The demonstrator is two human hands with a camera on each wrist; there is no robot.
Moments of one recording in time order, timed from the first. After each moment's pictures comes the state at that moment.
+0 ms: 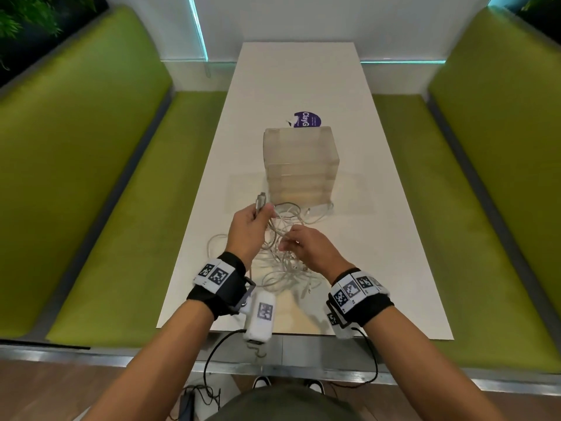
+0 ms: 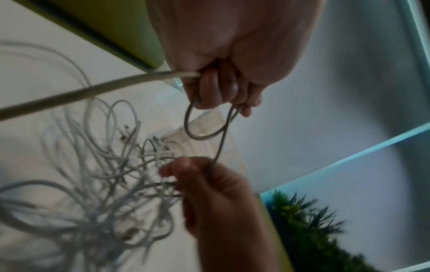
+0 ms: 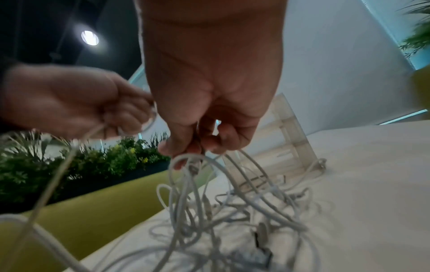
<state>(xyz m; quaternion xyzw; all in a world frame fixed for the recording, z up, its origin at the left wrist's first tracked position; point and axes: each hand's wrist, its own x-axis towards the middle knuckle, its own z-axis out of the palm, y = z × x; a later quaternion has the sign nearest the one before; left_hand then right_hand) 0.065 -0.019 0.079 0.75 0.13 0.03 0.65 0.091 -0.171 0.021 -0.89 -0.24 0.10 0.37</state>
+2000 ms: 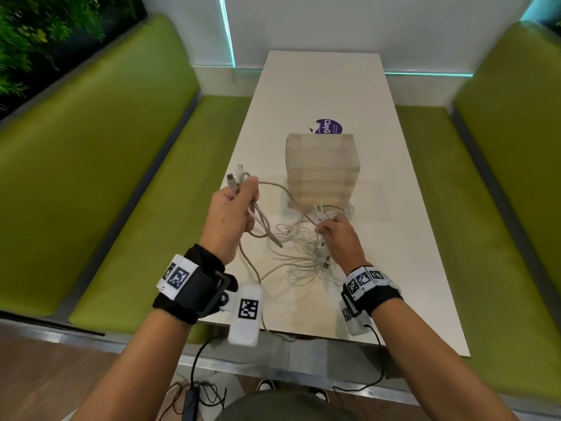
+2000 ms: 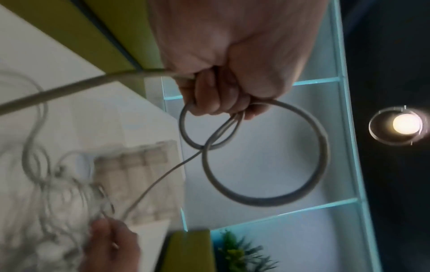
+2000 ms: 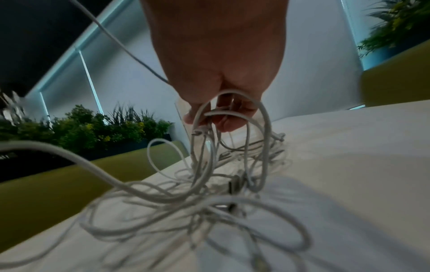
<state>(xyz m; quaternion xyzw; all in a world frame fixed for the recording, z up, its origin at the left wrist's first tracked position) 0.034 0.022 0.152 0.69 0.11 0.08 0.71 0.109 -0.182 0.008 -0.91 -0.07 0.03 0.40</state>
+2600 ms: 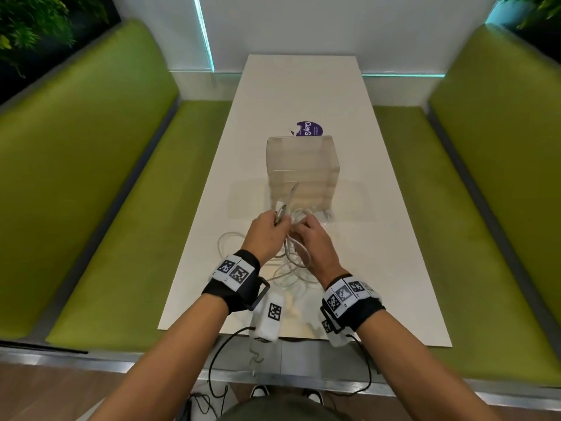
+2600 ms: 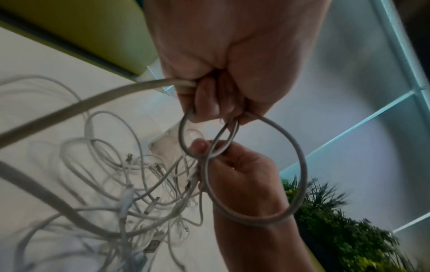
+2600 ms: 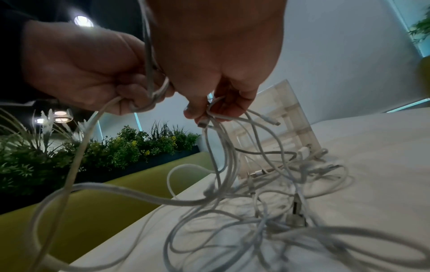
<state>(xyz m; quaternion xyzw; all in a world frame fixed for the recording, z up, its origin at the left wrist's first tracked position) 0.067 -0.040 0.097 0.86 0.07 -0.04 0.51 0.088 -0.165 0.023 -0.89 -0.16 -0.03 0.43</state>
